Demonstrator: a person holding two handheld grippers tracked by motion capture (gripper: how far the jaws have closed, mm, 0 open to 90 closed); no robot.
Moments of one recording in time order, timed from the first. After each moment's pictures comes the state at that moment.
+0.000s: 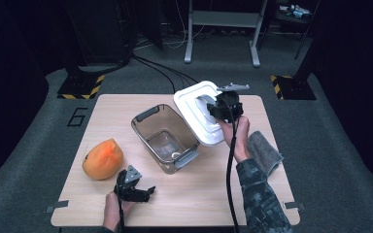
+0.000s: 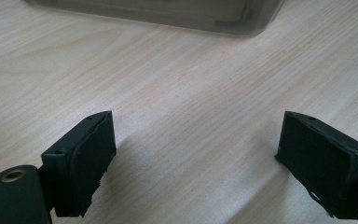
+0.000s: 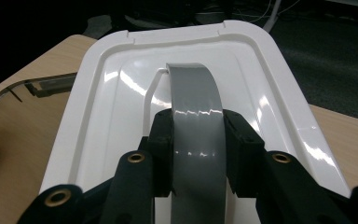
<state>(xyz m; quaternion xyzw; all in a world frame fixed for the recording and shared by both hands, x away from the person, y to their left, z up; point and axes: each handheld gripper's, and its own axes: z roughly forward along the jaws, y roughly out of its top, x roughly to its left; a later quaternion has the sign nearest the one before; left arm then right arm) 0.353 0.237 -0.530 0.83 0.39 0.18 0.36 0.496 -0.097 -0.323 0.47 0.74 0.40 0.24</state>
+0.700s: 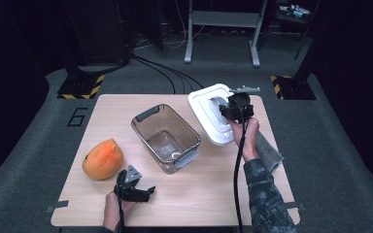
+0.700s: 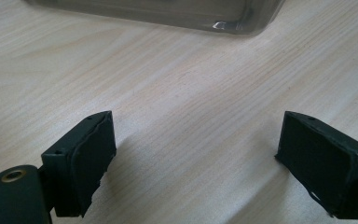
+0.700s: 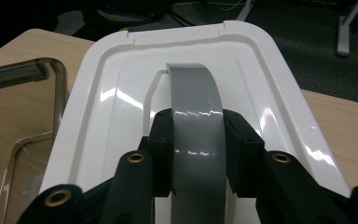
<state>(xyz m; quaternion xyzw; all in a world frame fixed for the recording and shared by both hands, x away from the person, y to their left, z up) 0.353 0.237 -0.530 0.83 0.39 0.18 0.36 0.509 -0.130 -0.342 0.51 0.73 0.39 0.25</state>
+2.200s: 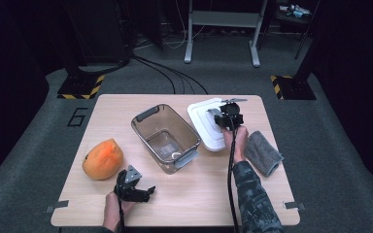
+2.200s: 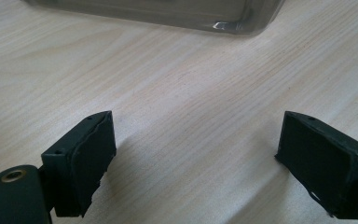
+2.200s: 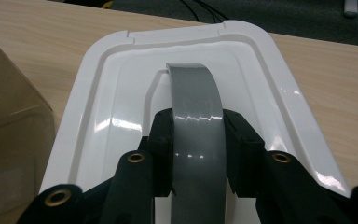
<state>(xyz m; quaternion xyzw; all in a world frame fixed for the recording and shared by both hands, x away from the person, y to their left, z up) 0.353 0.236 -0.530 0.83 0.39 0.18 0.36 0.540 -0.118 -0.413 0.55 0.72 0.35 0.22</state>
